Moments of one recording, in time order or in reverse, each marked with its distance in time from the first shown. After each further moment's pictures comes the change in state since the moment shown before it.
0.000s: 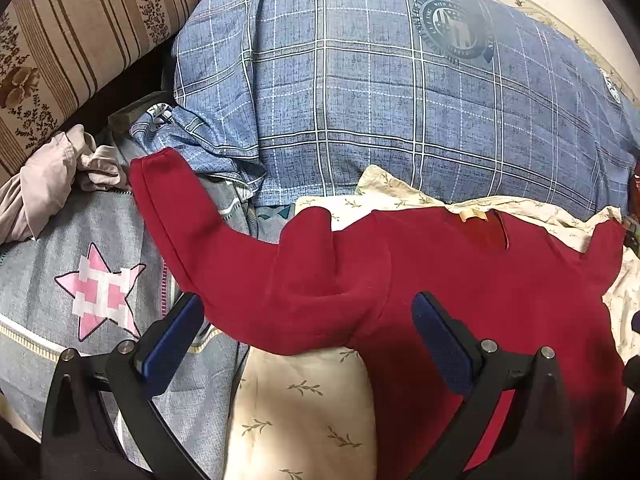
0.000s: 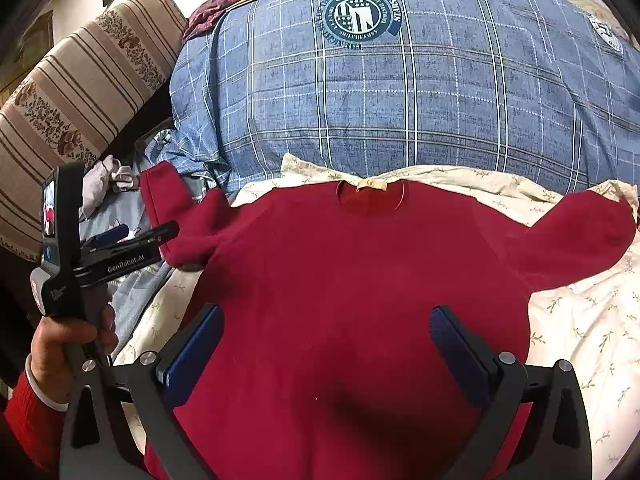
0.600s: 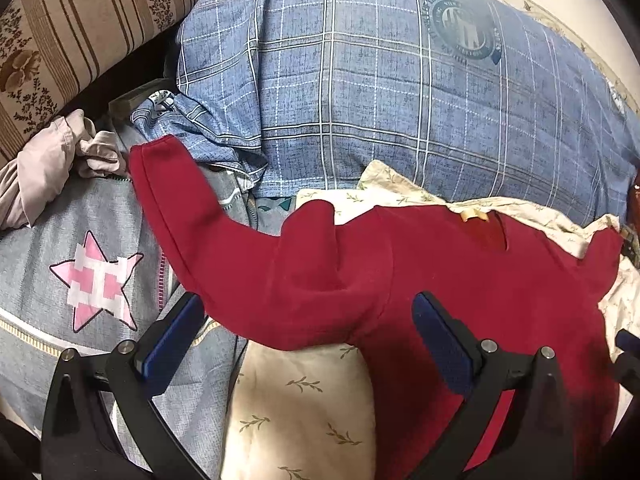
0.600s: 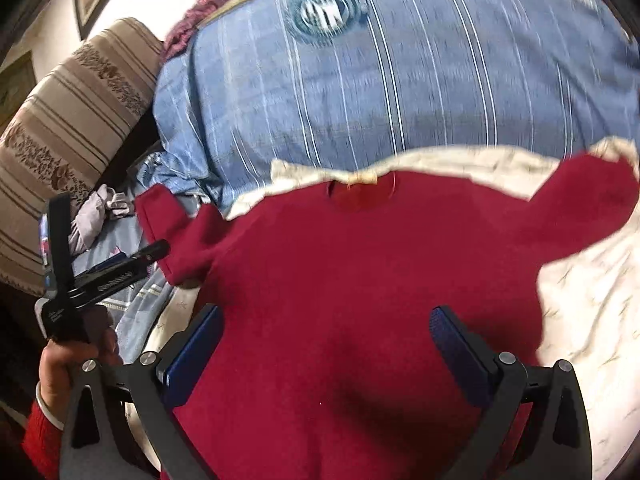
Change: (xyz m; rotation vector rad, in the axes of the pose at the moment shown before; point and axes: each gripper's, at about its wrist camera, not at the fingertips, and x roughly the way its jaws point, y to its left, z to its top) left arm 0.005 0.004 -0.001 -0.030 0.031 -0.004; right arm 0.015 -0.023 -0.007 0.139 -0.005 0.032
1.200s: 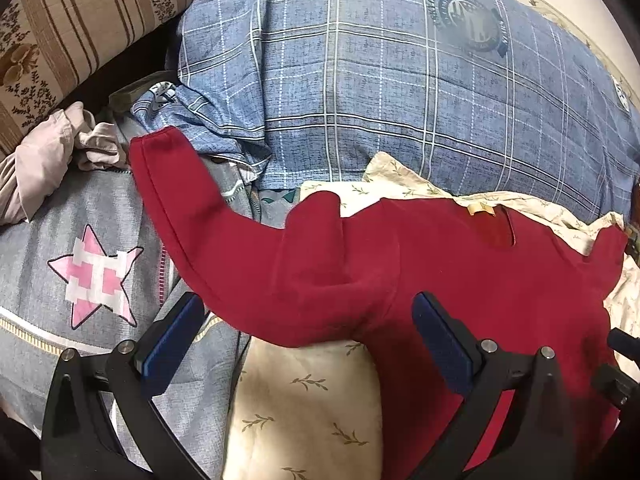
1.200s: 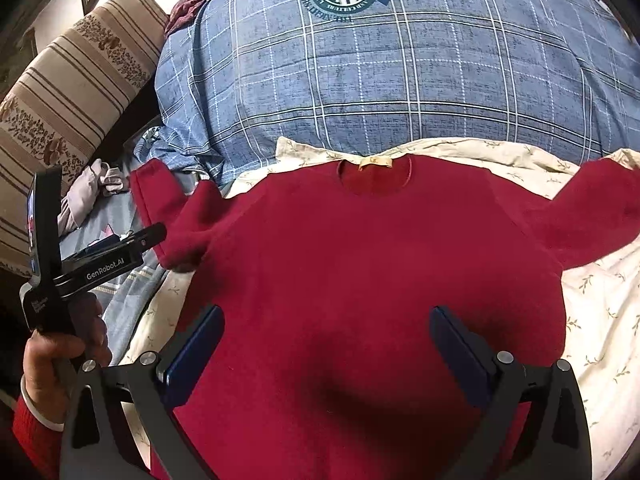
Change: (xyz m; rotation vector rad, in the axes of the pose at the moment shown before) left arm 0.005 0.005 -0.001 -0.011 0.020 0.002; right arm 0.022 0.019 0.000 -0.074 0.048 -0.015
